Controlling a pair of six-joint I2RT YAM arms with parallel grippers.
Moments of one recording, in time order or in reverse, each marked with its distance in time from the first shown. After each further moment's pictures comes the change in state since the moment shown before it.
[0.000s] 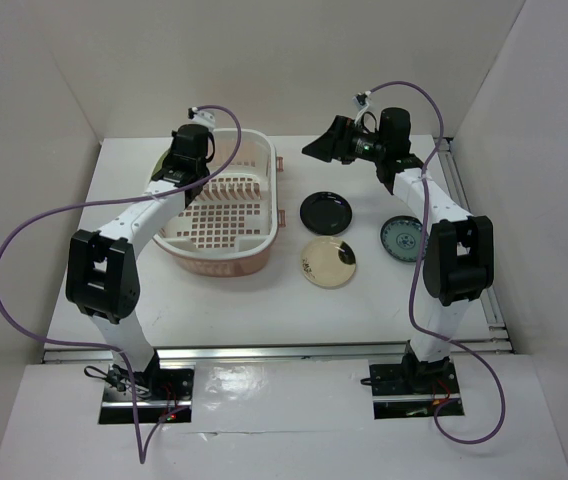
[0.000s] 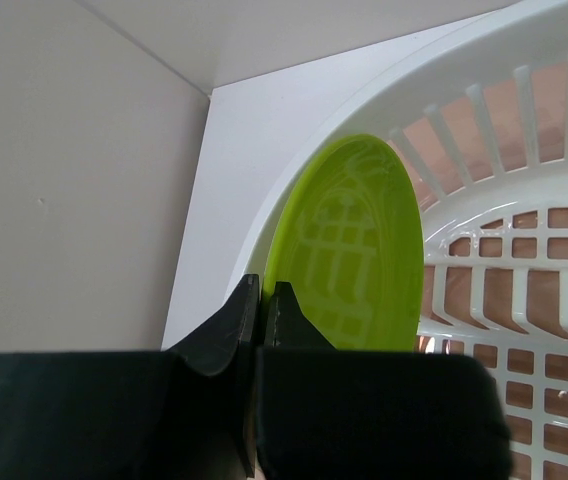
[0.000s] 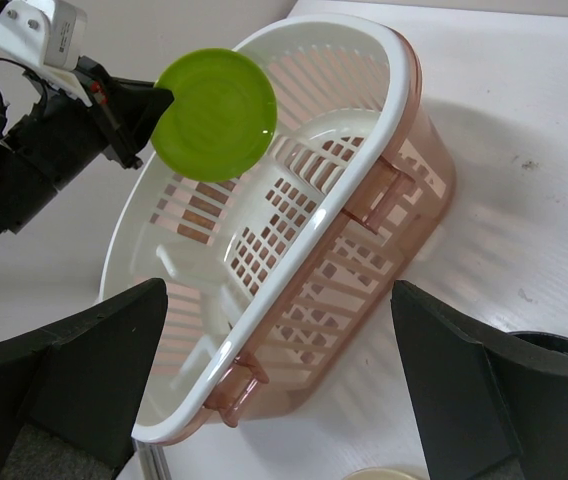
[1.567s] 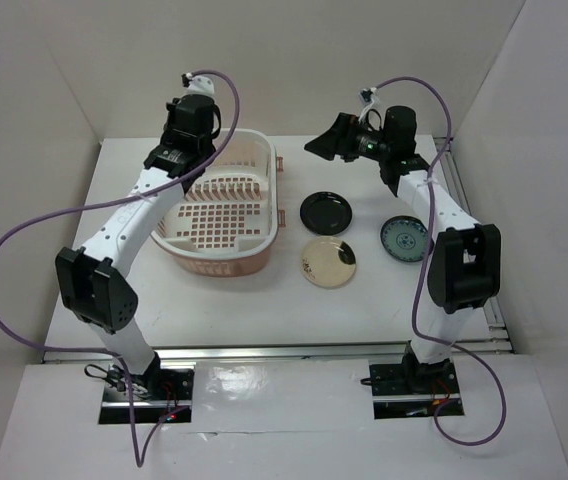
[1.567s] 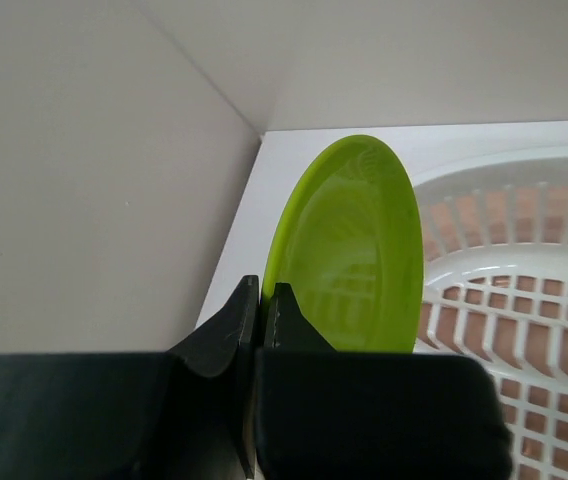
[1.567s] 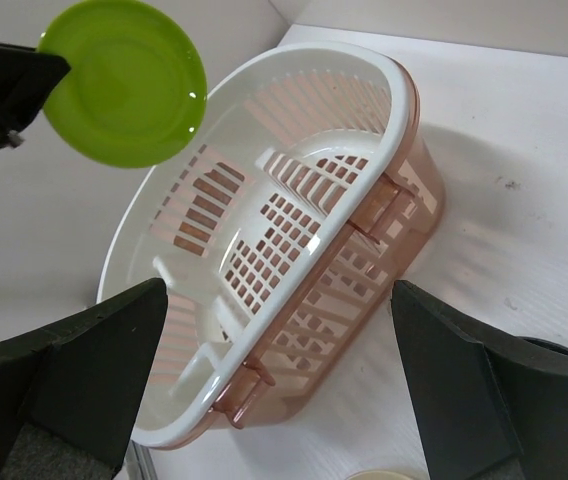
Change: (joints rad) left arm -0.113 -0.070 0.299 -0.280 -0.158 -0.114; right arm 0.000 -0.069 -0.025 -0.002 0.046 -0.020
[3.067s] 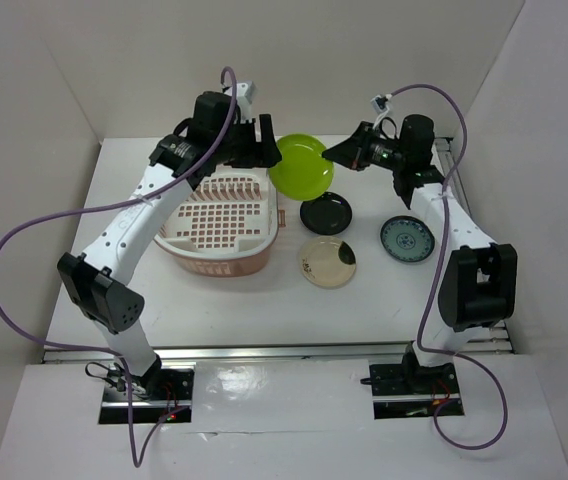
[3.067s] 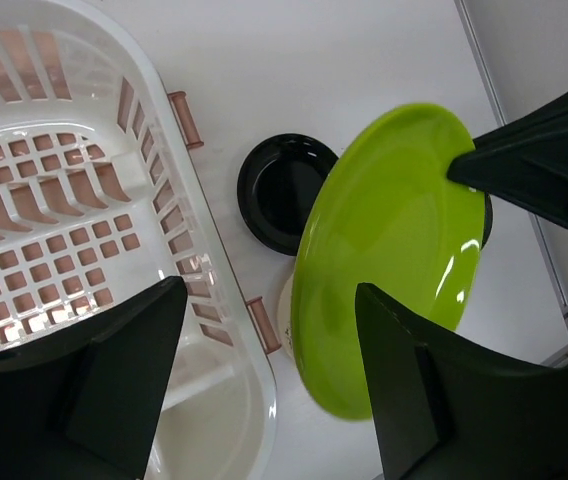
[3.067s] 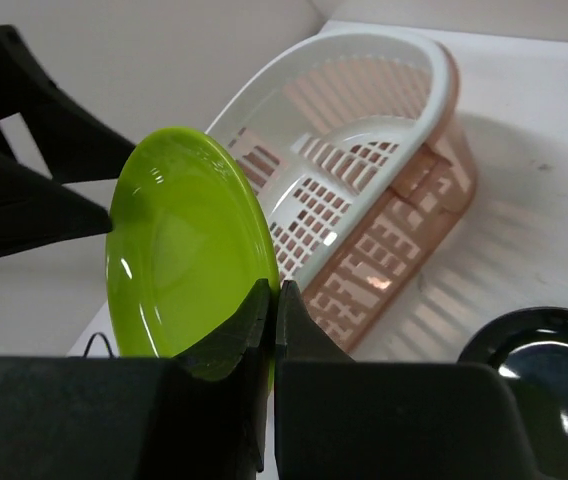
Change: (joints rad) left arm -0.109 0.035 0.216 -0.362 0.908 -0.602; right arm -0.055 -0.143 -0.143 0.048 -0.085 0.042
